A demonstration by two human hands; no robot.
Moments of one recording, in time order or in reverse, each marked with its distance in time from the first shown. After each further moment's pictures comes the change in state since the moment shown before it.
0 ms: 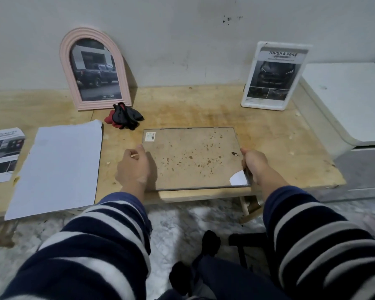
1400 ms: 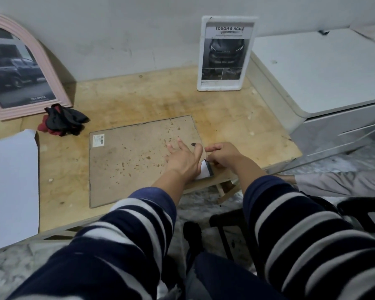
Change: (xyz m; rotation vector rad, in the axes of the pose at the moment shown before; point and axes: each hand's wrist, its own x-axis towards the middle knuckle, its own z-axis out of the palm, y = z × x) left_hand -0.103 0.104 0.132 1.128 -0.499 1.109; right_hand 0.022 0.020 -0.037 -0.283 -0.146 -0.092
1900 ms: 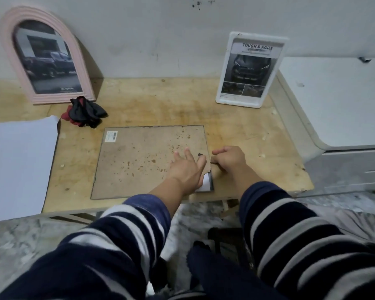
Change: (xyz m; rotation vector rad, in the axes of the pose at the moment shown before) left_hand 0.003 -0.001 -0.002 -0.080 -0.038 -0.043; right_hand 0.039 -0.018 -0.007 0.018 0.117 -0.002
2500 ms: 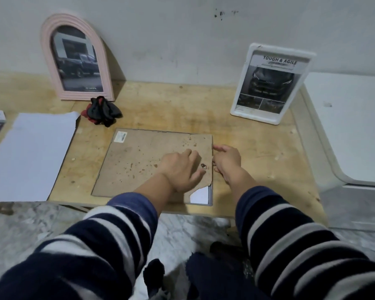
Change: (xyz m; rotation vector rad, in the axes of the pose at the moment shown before) left_hand 0.004 -0.024 -0.022 -0.155 0.172 -0.171; right_hand 0.049 -0.016 0.021 0.164 -0.087 -0.022
